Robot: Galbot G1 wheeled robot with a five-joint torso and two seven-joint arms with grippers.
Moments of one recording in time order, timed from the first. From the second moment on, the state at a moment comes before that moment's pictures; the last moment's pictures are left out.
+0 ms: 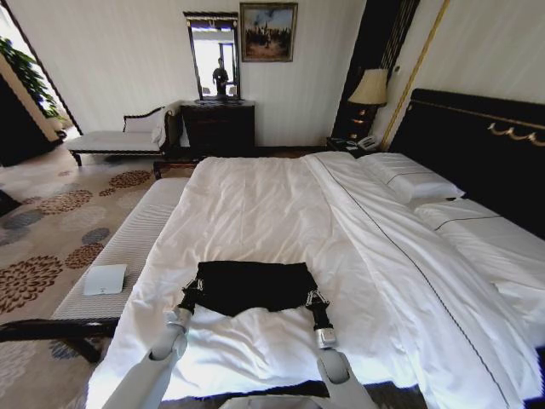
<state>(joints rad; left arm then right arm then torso) 1.27 -1.14 -0.32 -1.49 -0.52 -0.32 0.02 -1.37 1.47 0.43 1.40 -0.17 0.62 0.19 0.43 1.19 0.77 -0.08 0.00</state>
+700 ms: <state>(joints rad) 1.43 -1.09 -0.39 -1.58 -0.45 -0.33 0.02 -1.45 1.47 0.42 1.43 -0.18 0.62 0.18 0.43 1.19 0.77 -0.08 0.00</state>
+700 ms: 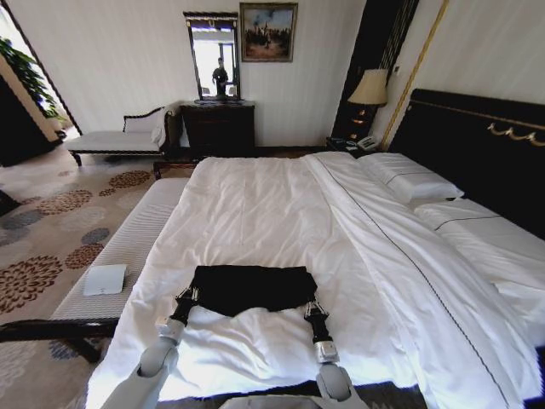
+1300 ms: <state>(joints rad) 1.52 -1.00 -0.49 -1.84 -0.51 -0.23 -0.03 -1.59 1.34 0.43 1.74 -0.01 0.50 0.18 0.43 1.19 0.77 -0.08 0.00</state>
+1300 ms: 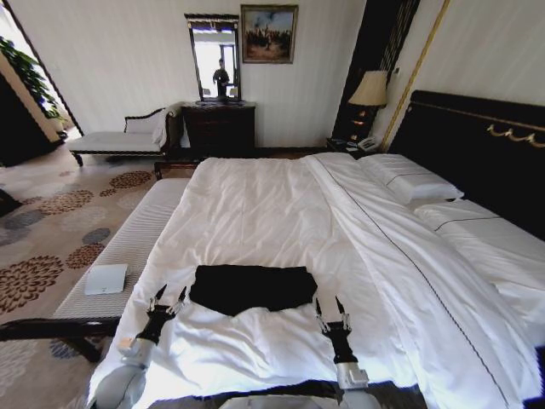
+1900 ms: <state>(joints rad) 1.11 -0.79 -0.06 -1.70 -0.57 0.04 -0.19 -1.32 1.13 0.20 1.67 0.13 0.20 0.13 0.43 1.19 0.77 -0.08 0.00</state>
